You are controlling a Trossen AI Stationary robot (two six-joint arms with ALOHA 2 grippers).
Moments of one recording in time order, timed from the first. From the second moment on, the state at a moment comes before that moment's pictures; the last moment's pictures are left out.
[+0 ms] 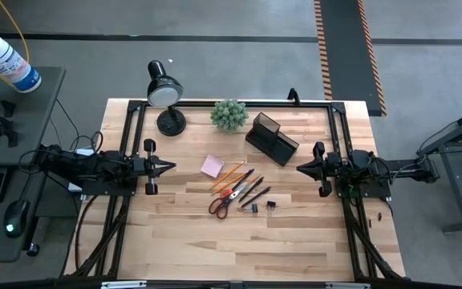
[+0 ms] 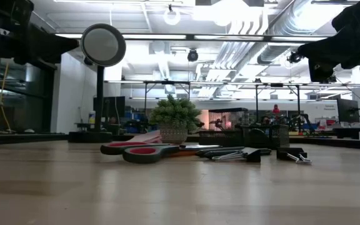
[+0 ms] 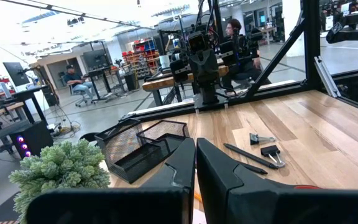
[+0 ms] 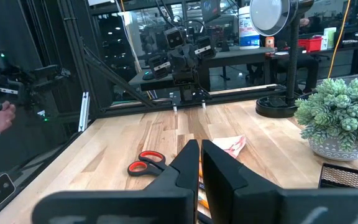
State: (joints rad) left arm -0.09 0.03 0.01 0.06 -0.30 0.26; right arm 0.05 0.01 0.01 0.02 0.05 0.13
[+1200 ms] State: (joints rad) left arm -0.09 0.03 0.01 0.06 -0.30 0.26; right arm 0.05 0.01 0.01 0.03 0.06 0.07
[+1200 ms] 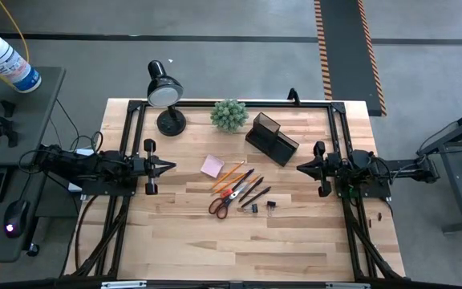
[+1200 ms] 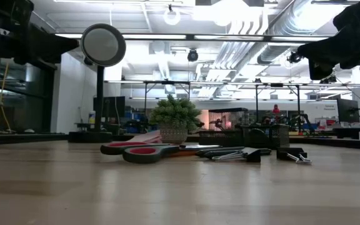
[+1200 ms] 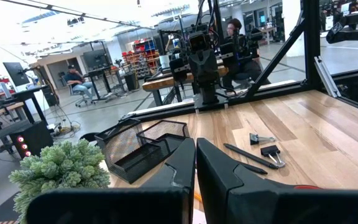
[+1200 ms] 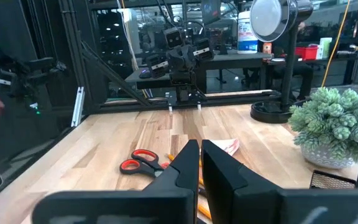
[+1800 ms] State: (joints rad) left arm -0.09 0.03 0.01 0.06 -0.30 0.26; right arm 0.05 0.01 0.01 0.03 0.05 0.07
